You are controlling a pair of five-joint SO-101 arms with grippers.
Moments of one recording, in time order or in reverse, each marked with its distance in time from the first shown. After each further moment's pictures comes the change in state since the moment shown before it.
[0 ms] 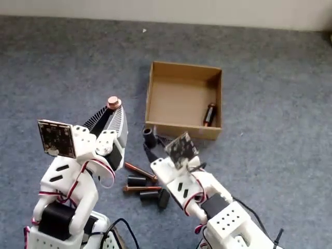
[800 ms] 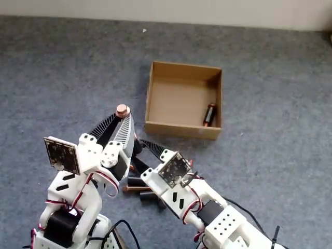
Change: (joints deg) left arm 4.4 -12.1 9.4 -2.4 0.2; right arm -6.6 0.0 3.9 -13.2 4.6
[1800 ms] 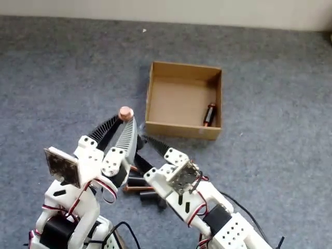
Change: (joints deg) left arm 4.8 -0.9 -0.9 1.9 -6.6; right arm 0.9 -18.9 1.1 9.0 1.4
